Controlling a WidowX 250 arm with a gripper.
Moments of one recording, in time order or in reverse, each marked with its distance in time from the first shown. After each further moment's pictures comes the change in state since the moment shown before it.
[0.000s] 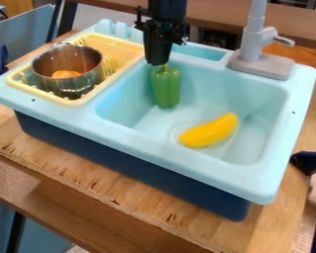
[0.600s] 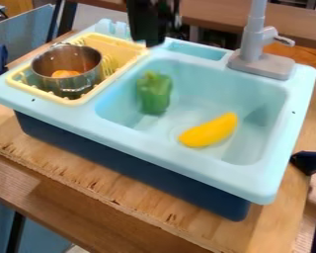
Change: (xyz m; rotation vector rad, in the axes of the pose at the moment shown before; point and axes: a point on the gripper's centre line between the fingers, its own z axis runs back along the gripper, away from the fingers) arm -0.031 -0.015 0.047 0.048 -0.063 0.045
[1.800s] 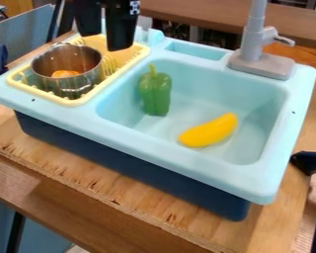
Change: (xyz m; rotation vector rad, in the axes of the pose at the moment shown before) arm -0.084 -0.025 0.031 -0.050 0.057 -0.010
